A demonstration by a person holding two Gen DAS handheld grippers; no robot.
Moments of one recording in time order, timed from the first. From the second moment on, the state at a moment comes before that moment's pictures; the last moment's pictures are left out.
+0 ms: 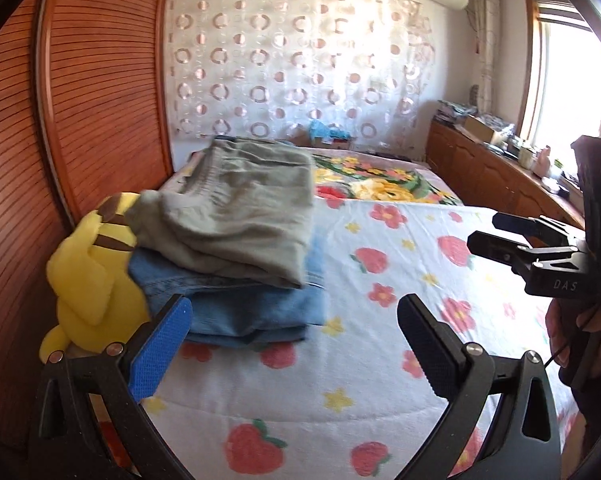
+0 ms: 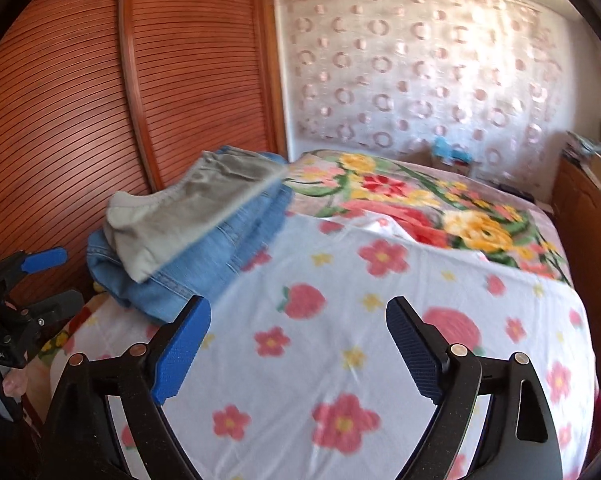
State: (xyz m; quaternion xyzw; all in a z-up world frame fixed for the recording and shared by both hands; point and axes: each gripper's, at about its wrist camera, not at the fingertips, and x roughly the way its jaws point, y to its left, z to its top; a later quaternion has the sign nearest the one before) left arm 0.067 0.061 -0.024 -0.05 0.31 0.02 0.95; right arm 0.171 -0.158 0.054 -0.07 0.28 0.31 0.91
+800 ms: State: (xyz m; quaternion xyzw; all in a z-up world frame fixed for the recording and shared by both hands) left arm 0.031 -0.033 -0.012 -0.02 0.30 -0.06 0.95; right arm 0.047 -0.232 0.054 -0.03 0.26 0.20 0.94
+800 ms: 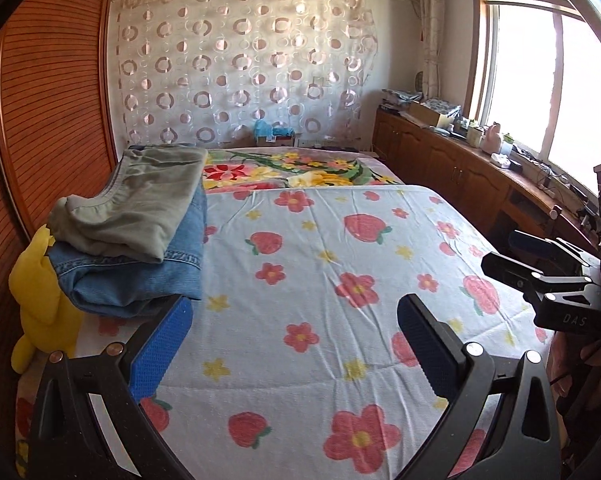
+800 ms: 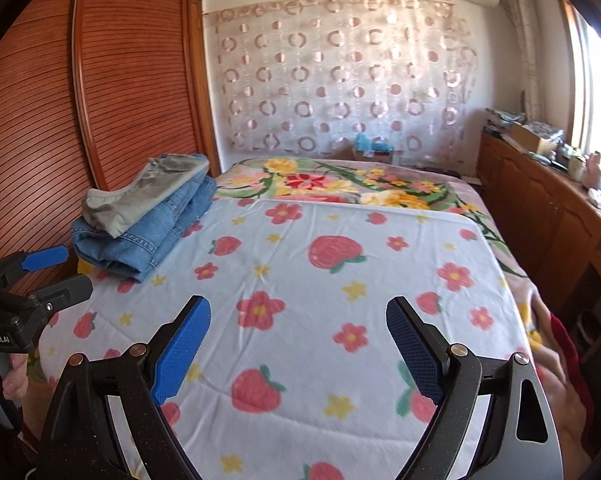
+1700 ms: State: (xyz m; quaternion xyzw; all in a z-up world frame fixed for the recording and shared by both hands) left arm -0.003 -0.072 0.063 0.01 0.23 -0.08 0.97; right arm -0.020 -0.256 0.085 0.00 0.18 0.14 0.97
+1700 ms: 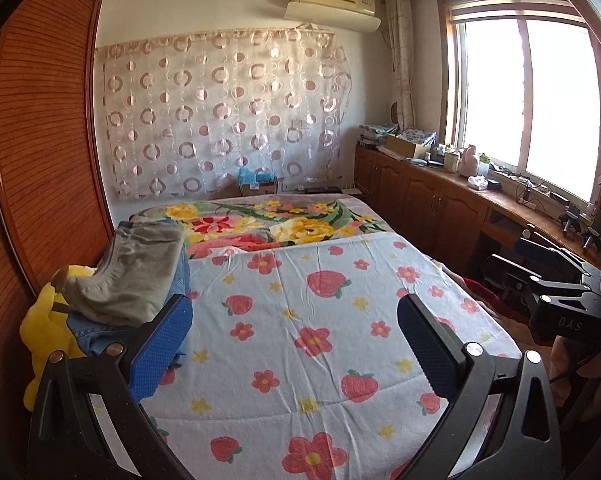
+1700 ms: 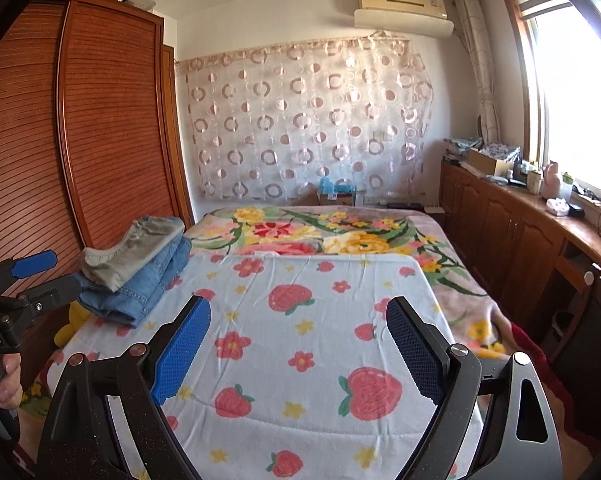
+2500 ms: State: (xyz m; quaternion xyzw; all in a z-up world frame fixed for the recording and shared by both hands) left arm -0.017 -0.056 0.073 -0.01 0.20 -0.05 0.98; right arm -0.026 -0.251 0.078 -0.01 0.16 0.15 0.98
